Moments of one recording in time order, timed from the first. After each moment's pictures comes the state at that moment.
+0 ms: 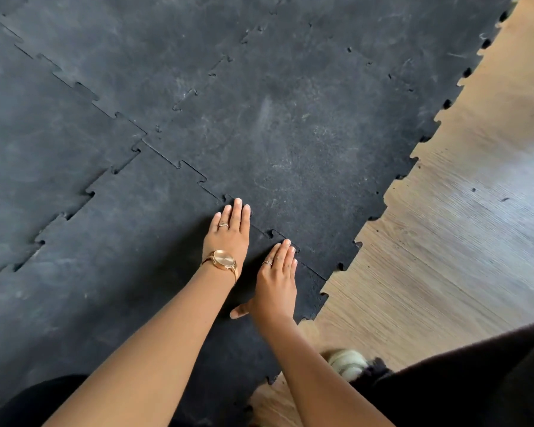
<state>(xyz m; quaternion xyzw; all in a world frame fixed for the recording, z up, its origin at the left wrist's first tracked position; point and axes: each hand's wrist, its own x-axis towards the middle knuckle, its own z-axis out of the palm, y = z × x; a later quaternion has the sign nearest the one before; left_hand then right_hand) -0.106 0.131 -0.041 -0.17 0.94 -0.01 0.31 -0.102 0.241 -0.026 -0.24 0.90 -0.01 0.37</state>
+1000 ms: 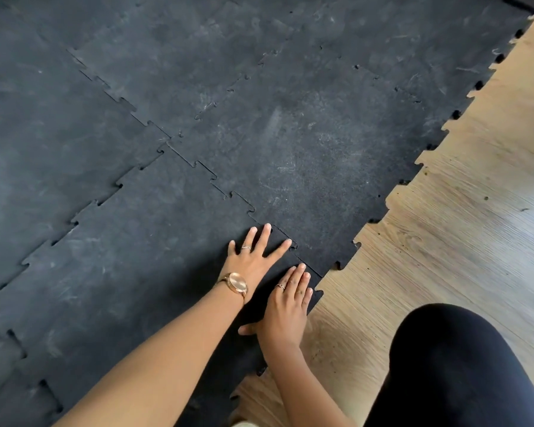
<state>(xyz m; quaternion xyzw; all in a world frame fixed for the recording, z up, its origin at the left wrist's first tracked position) -0.079 0.190 -0.046 -0.13 0.95 -0.01 0.30 -0.075 0.301 -0.030 -0.21 0.91 -0.03 0.36</state>
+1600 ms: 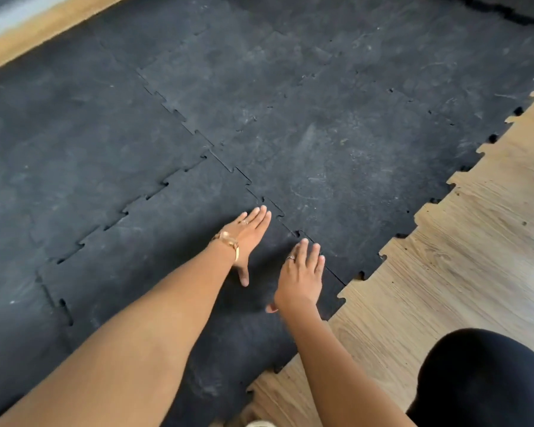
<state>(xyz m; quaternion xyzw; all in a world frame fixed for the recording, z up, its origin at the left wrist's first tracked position) -0.078 0.116 -0.016 -0.12 0.93 -0.05 0.36 -0.104 0.266 -0.021 -0.33 0.88 0.06 0.32</state>
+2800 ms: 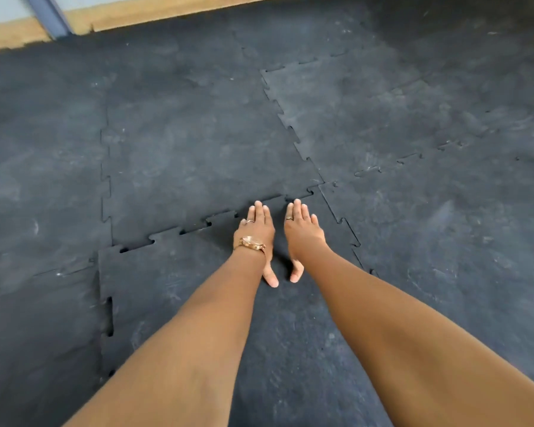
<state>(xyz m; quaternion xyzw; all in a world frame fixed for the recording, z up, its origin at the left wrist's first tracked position) -0.001 -0.050 -0.048 -0.49 0.83 0.13 0.25 -0.108 -0.021 -0.048 -0.61 0.74 0.17 0.22</state>
